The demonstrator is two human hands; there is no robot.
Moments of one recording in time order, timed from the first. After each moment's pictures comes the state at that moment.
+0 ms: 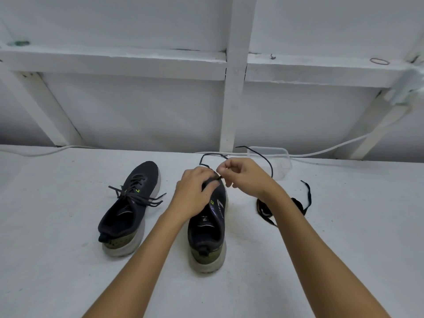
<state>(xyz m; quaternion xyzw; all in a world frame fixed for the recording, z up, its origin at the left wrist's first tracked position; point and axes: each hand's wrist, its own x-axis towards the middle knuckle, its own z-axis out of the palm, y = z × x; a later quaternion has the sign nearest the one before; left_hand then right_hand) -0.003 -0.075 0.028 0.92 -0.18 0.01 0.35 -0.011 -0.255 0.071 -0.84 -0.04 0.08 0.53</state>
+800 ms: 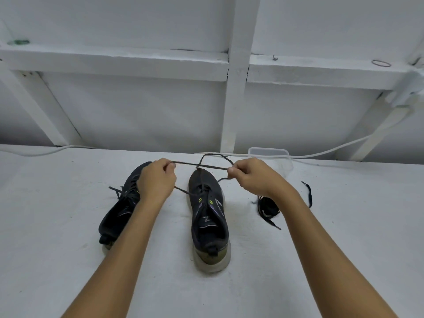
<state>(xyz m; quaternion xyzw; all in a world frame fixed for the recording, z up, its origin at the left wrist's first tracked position) 0.037 -0.015 0.025 0.92 0.06 0.09 0.37 -0.012 -0.268 0.084 -0.93 -0.03 0.06 0.36</state>
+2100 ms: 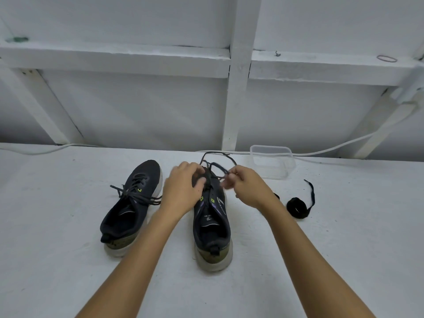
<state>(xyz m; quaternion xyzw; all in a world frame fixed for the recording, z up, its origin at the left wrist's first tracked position) 0.004 -0.053 0.029 0.94 -0.12 0.08 0.32 -0.015 -0.244 0.043 -0.86 0.07 0.08 0.50</state>
